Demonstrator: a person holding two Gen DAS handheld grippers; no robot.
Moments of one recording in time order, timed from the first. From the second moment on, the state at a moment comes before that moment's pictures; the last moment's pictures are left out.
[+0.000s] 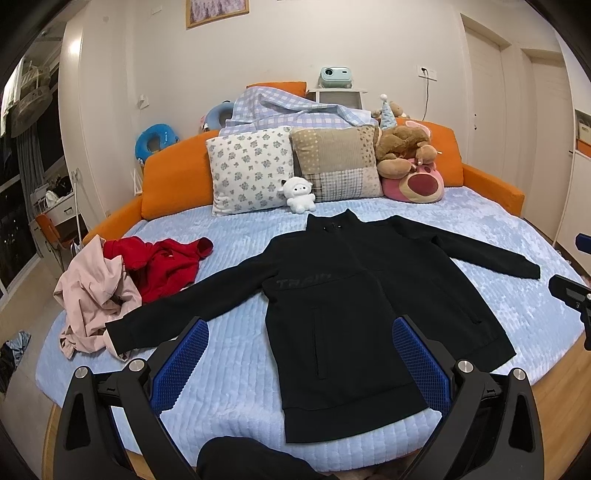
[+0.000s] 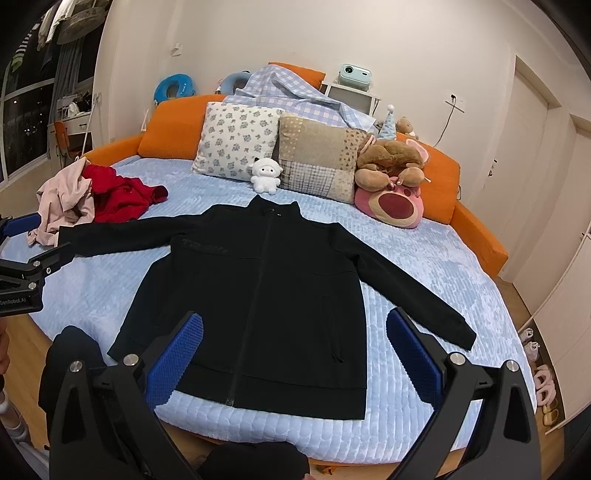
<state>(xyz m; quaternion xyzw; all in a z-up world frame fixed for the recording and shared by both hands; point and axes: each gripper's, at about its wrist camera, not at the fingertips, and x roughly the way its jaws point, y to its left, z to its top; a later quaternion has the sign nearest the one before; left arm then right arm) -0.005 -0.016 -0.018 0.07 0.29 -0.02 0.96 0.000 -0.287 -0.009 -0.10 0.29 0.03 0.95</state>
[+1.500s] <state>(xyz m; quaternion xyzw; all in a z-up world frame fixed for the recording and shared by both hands) 0.002 0.001 -0.013 0.06 0.28 -0.01 0.96 -0.003 -0.278 -0.007 -0.12 0.29 0.02 0.95</state>
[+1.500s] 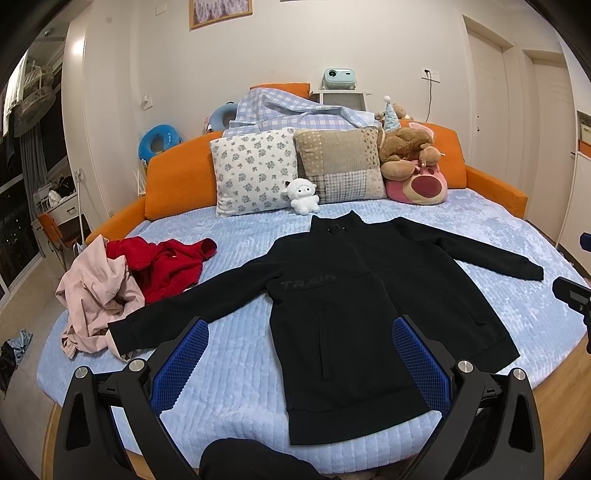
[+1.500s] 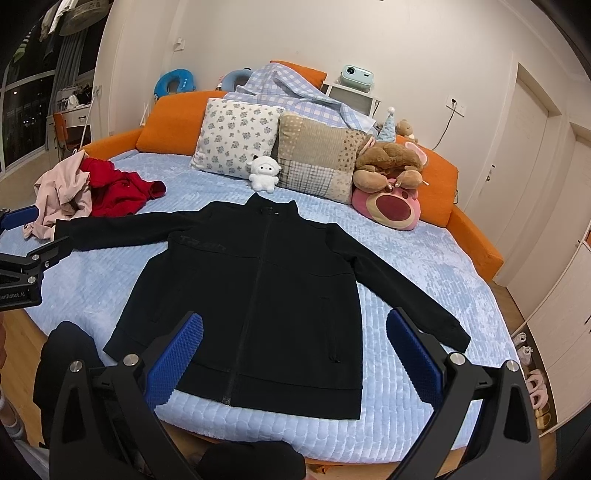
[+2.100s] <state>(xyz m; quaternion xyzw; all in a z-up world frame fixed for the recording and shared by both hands) 0.003 0.006 -0.022 0.06 0.29 -0.01 0.96 0.006 -0.271 -0.008 -0.13 0.30 0.03 0.95</state>
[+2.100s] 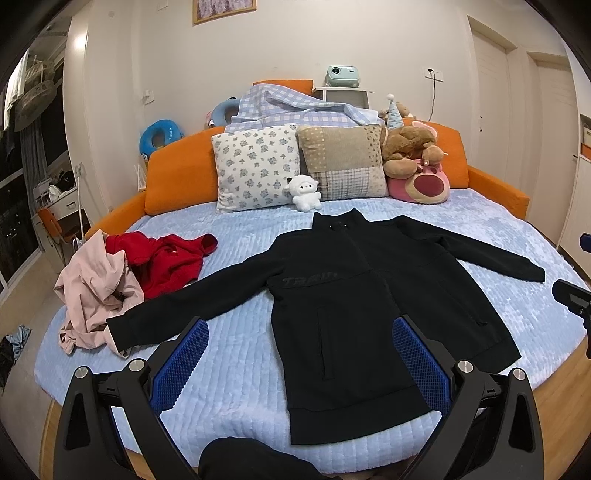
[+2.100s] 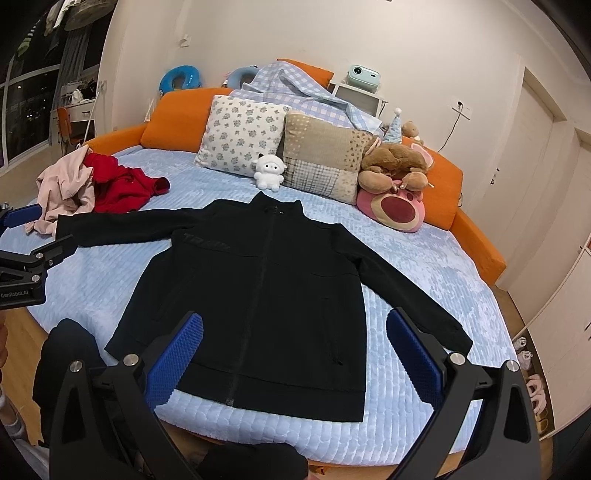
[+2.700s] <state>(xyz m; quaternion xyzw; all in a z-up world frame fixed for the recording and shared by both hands) 0.014 0.027 -0.025 0.04 0.29 0.00 0.95 0.021 -0.250 -0.005 -0.13 0.28 0.06 0.95</state>
